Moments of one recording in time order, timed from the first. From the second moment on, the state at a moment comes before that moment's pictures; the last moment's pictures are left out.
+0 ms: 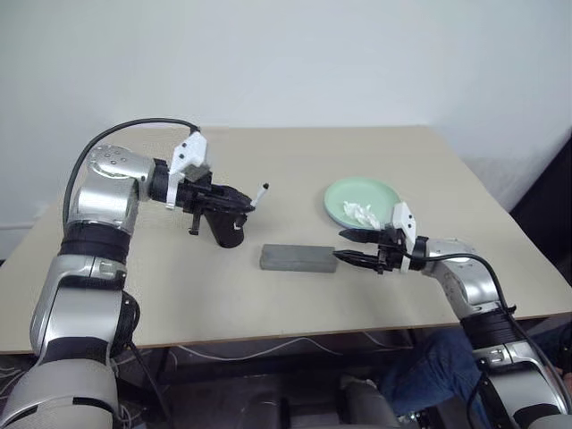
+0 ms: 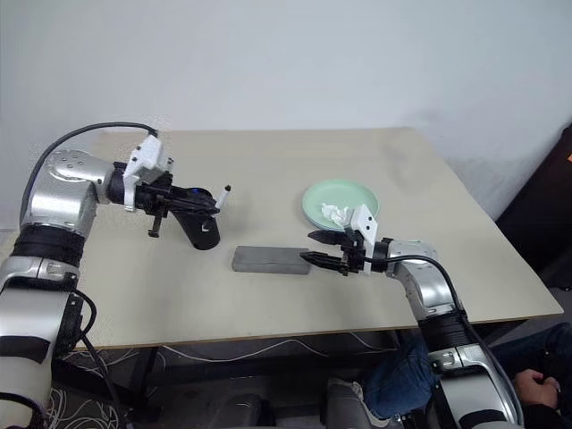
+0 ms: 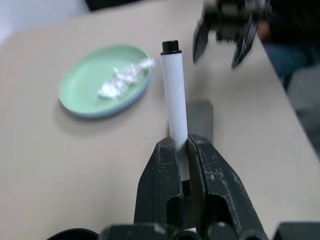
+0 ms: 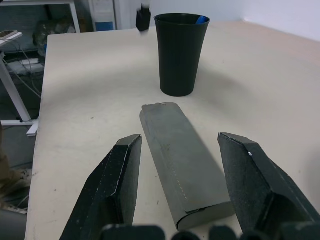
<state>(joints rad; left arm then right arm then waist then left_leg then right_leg) -0.93 0.74 -0.09 0.62 -0.28 0.18 -1.54 -0.48 -0.42 0.13 0.23 0.33 0.20 1.14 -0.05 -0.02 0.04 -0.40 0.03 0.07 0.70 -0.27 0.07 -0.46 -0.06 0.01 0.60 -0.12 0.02</state>
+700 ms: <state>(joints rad) -0.87 0.64 0.21 0.76 -0.34 0.12 -1.07 -0.51 -0.40 0.14 0.25 0.33 0.19 1.15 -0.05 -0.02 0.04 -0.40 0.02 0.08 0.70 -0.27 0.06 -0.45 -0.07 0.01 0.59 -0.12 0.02</state>
